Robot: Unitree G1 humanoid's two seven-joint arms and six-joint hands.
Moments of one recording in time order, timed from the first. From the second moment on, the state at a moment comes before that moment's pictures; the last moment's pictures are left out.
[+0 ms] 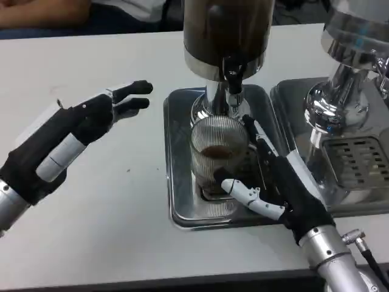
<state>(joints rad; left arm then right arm) -0.28 0.46 0.19 0.61 -0.34 -0.66 -0.91 -0.10 -0.13 0.17 0.39 -0.26 -0.40 0.00</state>
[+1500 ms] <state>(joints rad) -0.20 0.50 0.19 0.61 -0.30 -0.64 -0.87 -0.31 -0.02 0.23 0.80 -0.36 -0.54 -0.25</state>
